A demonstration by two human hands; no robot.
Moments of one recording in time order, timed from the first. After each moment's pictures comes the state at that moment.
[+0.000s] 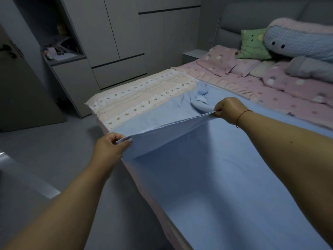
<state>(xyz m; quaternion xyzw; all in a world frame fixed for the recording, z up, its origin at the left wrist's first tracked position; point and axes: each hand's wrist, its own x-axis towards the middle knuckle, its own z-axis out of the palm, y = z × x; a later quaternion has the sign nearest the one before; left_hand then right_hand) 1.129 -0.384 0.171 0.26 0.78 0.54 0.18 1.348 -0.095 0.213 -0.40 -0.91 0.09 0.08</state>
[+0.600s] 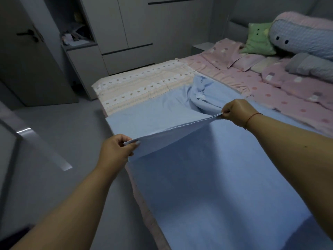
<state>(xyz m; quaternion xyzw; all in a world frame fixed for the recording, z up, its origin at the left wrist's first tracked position) 1.376 -0.388 0.161 0.23 0.81 0.53 0.13 1.562 -0.067 0.200 -0.35 -0.92 0.12 0.10</state>
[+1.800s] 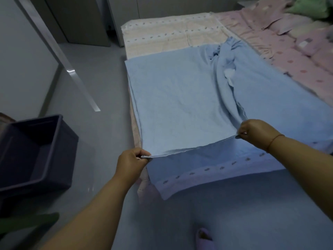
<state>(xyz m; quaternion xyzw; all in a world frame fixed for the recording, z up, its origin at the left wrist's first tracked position) 1.798 -0.492 0.014 0.10 0.87 0.46 0.14 1.915 -0.123 0.061 -0.15 -0.98 0.06 -0.09</state>
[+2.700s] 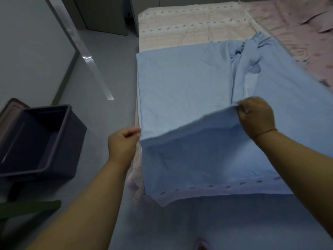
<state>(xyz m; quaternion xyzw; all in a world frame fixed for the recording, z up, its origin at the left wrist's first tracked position) 1.728 -0.434 0.032 -0.05 0.81 0.58 0.04 1.797 -0.082 0.047 -0.14 -0.95 0.08 0.27</state>
